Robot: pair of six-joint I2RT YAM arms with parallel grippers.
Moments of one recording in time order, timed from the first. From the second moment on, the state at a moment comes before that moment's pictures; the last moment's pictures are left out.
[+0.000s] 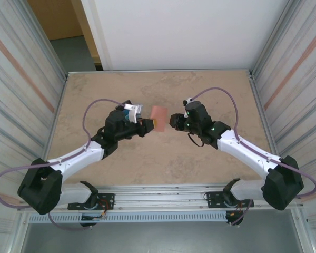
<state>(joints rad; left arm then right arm) -0.60 1.25 0.66 0.32 0.42 -0.58 0.66 1.27 0.92 -0.27 -0.02 0.72</state>
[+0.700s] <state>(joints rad) -0.49 1.25 0.62 0.60 0.67 -0.82 0.53 1.24 0.72 0.24 -0.49 0.78</state>
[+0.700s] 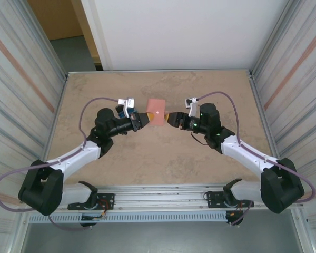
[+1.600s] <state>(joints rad) -0.48 1.27 0.62 0.71 0.75 -0.96 0.52 1.23 0.70 0.41 -0.60 0.80</state>
